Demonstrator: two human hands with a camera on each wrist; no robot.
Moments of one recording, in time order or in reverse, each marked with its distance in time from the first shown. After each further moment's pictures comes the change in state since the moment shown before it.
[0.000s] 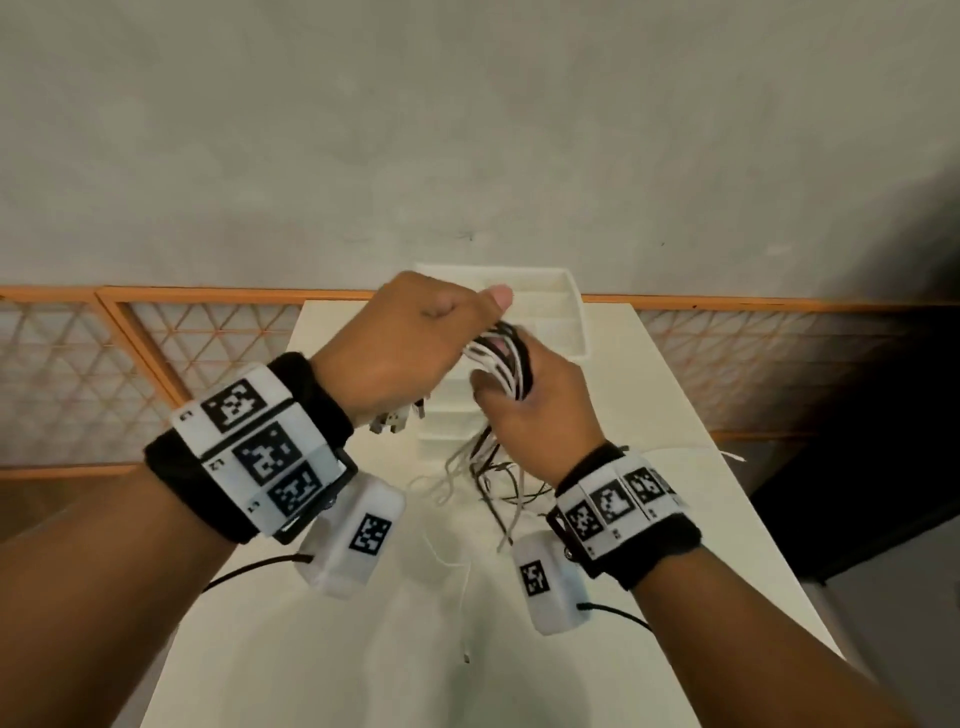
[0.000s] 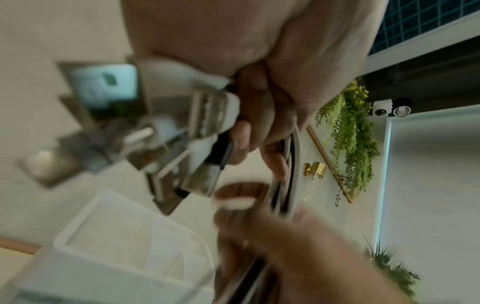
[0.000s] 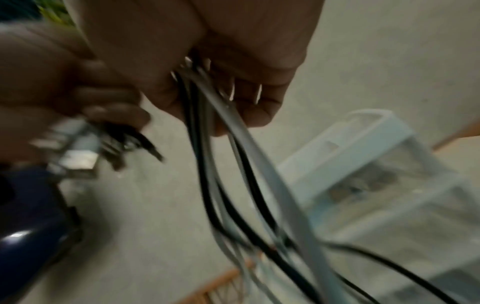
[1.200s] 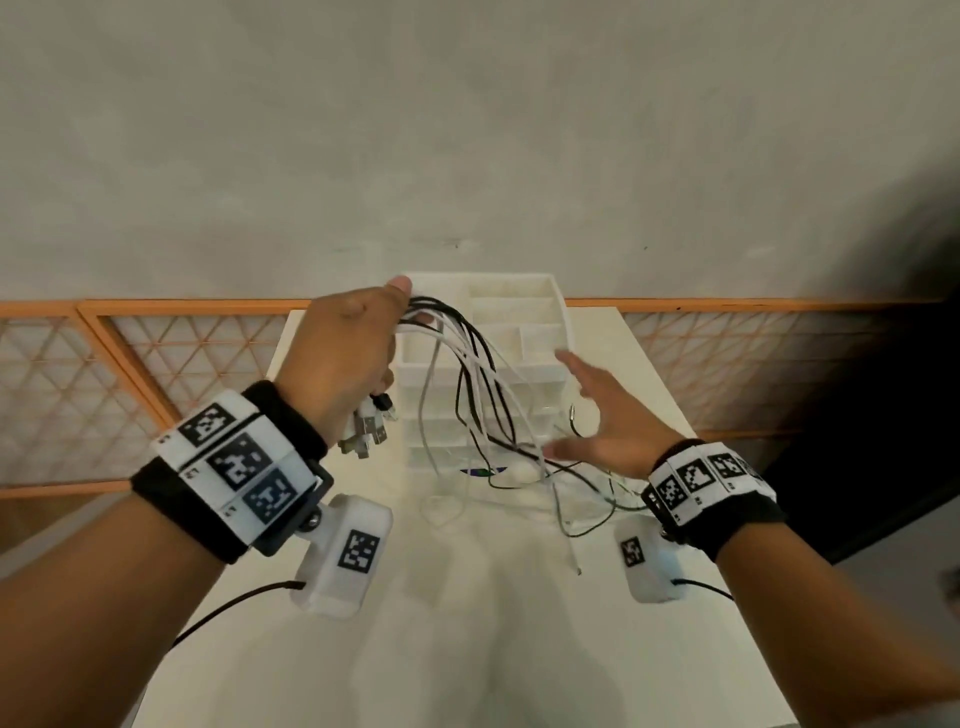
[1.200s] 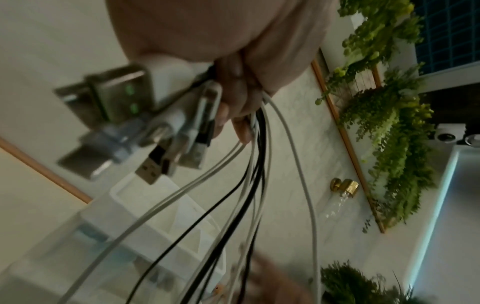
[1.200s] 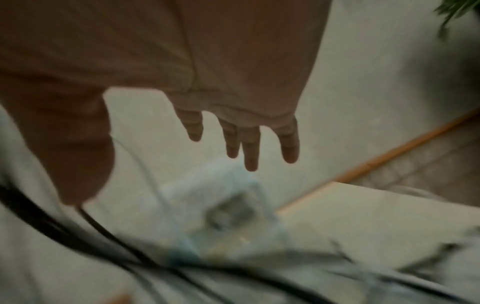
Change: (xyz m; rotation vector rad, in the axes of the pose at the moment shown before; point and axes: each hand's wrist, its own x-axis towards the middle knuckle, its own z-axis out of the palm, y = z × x) left_hand 0.007 -0.033 -0.005 -0.227 0.316 -0.208; right_hand 0.006 0.087 -0.084 -0.310 -0.400 0.303
